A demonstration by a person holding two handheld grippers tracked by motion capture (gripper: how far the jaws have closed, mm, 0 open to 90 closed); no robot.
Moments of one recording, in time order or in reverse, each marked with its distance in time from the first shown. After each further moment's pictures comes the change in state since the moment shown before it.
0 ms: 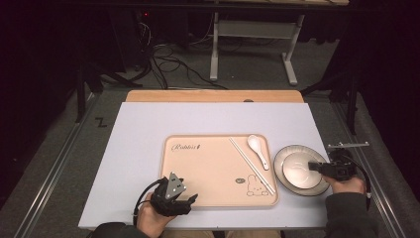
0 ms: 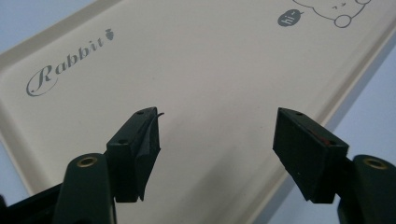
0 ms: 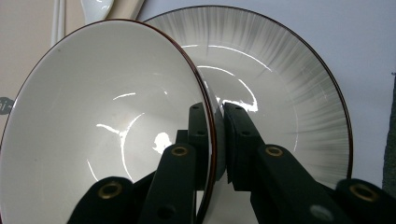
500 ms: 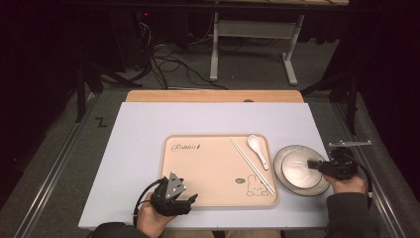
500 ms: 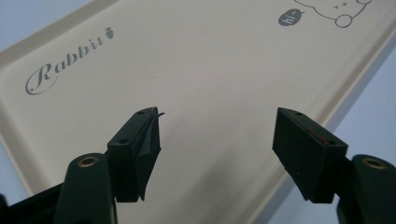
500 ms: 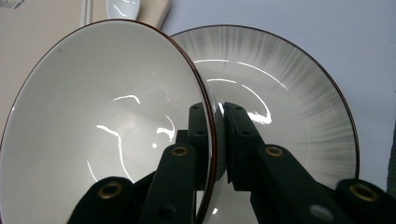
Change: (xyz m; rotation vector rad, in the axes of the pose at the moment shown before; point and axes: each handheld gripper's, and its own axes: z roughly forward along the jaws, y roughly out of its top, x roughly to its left) left arm 0.000 -0.001 0.001 0.002 0.000 -0.007; right arm 0.011 0.005 -0.011 -0.033 0.026 -0.034
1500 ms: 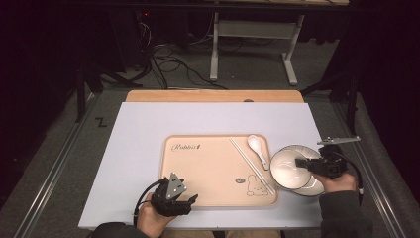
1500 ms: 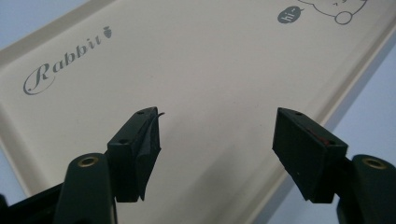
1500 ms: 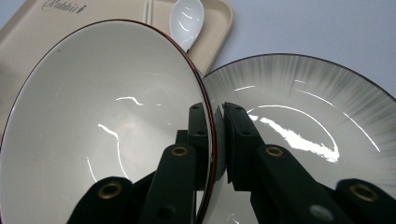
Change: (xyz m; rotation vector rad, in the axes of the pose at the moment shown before) left arm -0.001 0.000 0.001 0.004 0.002 0.010; right arm 0.037 0.015 0.000 -0.009 0.093 -0.067
